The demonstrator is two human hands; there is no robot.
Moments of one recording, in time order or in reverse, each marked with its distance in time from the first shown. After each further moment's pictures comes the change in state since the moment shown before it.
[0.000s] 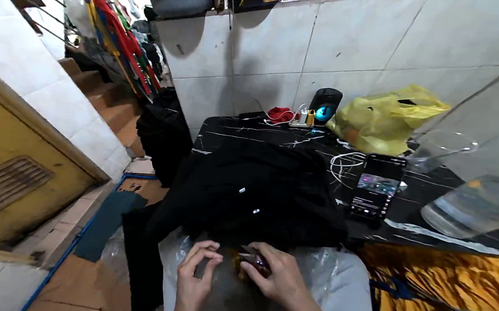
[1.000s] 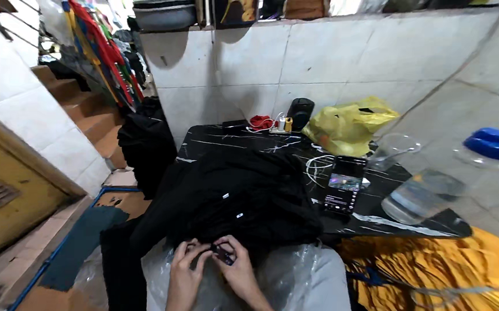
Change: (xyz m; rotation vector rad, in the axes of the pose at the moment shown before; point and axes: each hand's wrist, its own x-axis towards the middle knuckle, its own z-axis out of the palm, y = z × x) left_hand 0.013 -0.019 0.018 0.485 -0.005 -0.034; right_hand 0.022 -0.010 0.067 0.760 0.064 0.289
